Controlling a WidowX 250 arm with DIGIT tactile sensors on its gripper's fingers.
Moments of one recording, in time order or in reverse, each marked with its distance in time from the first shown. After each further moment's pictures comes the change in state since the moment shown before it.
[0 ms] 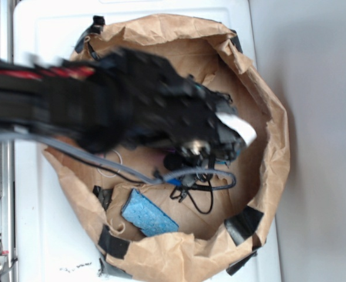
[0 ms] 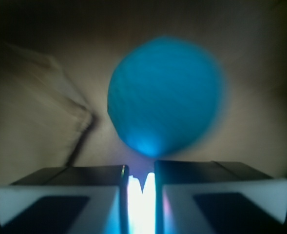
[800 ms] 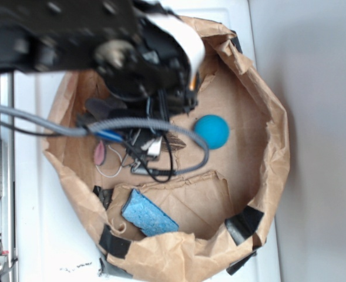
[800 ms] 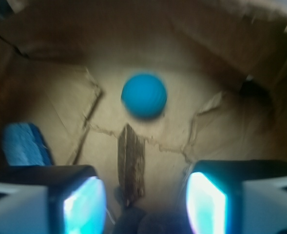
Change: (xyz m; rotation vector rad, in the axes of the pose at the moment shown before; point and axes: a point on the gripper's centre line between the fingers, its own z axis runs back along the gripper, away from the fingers) arm -0.041 0.004 0.044 -0.041 0.105 0.069
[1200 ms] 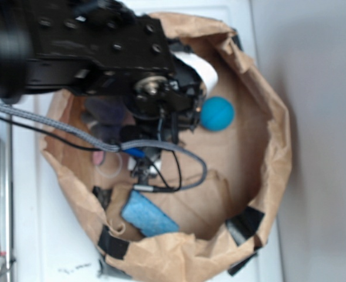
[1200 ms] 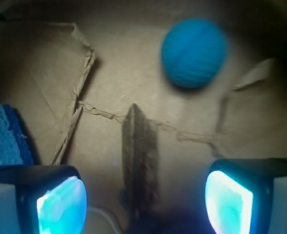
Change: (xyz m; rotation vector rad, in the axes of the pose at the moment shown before) arm -0.002 -0.008 -0.043 -0.073 0.090 0.010
